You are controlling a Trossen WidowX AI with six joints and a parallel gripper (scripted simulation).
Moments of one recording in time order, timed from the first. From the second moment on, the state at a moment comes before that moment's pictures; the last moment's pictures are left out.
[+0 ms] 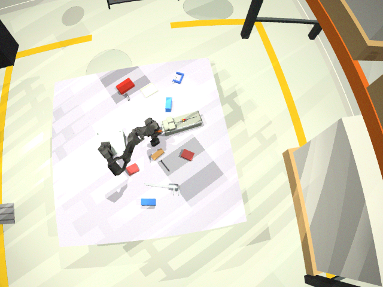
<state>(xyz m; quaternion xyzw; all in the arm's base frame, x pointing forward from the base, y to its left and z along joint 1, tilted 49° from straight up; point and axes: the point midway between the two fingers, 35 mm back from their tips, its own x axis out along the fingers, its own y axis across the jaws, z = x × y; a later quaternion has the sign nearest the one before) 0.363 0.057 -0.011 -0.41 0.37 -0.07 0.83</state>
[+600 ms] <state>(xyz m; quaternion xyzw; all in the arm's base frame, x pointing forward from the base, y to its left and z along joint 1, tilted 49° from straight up) 0.363 0.047 -0.023 -0.41 0.37 -0.07 0.83</state>
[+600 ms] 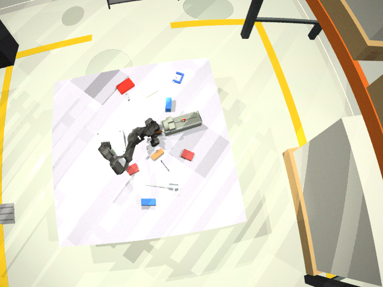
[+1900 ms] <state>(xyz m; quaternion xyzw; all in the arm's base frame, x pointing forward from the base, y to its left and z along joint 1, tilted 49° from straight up) 0.357 0.052 -0.056 -0.41 0.38 -0.08 0.83</state>
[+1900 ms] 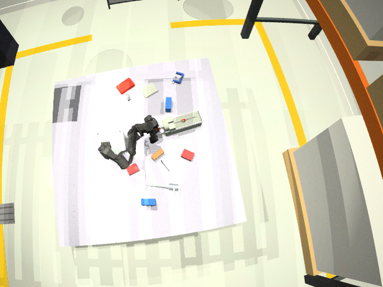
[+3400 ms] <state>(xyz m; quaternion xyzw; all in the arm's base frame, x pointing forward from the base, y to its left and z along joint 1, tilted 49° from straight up) 0.353 0.075 -0.064 -0.41 0.38 -0.08 0.82</state>
